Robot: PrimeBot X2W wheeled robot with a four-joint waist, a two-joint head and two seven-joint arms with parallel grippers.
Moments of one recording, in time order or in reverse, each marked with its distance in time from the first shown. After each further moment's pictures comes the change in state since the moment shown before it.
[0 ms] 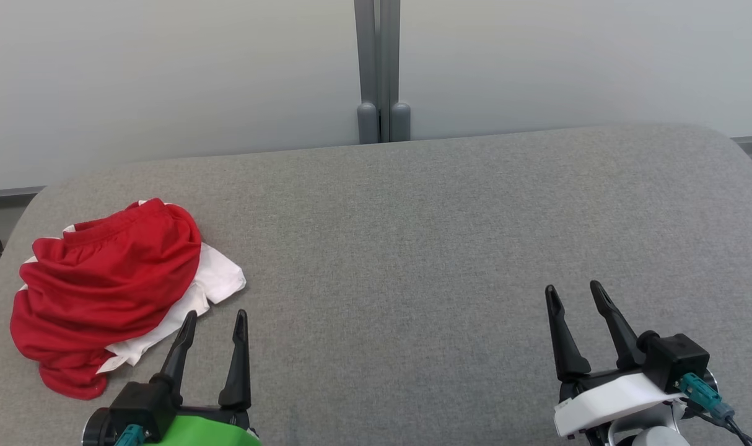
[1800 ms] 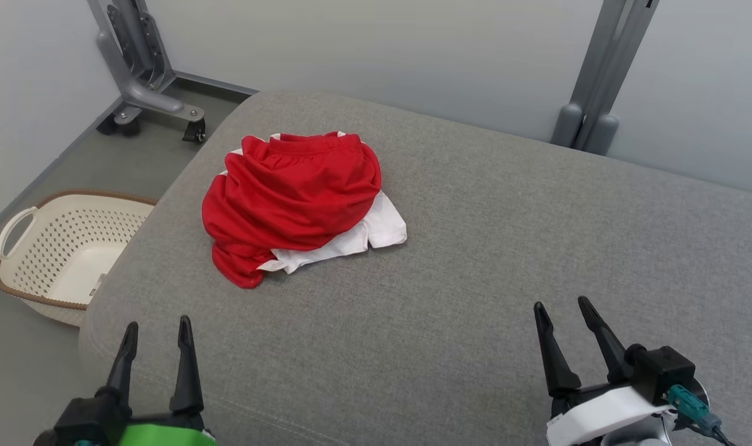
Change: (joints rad) left arm 0.050 0.001 0.127 -0.036 0.015 0.016 0.000; right arm 0.032 0.000 0.031 0.009 -0.005 0.000 0.000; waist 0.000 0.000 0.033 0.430
